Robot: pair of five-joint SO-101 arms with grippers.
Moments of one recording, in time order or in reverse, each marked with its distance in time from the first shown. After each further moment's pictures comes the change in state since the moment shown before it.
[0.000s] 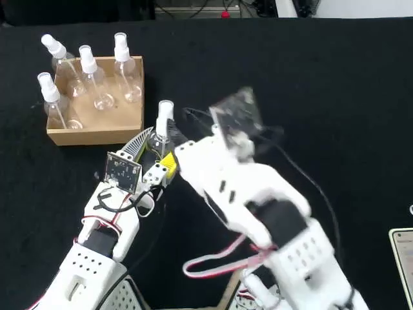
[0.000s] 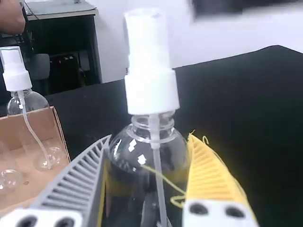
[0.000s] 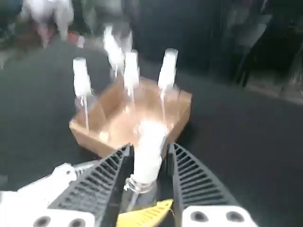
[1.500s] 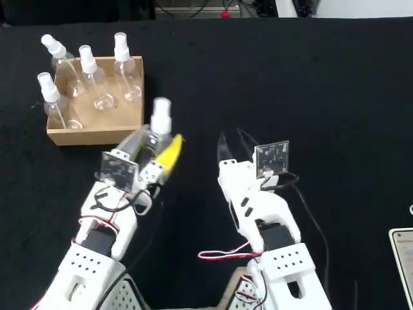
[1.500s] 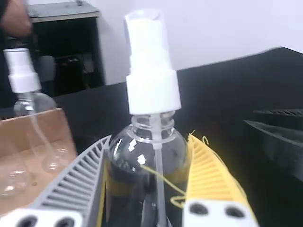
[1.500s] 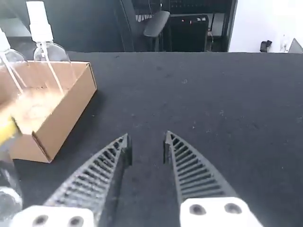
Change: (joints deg) left arm -2.1 -0.1 0.4 -1.3 0.0; right arm 19.9 -13.4 53.0 -42.8 0.0
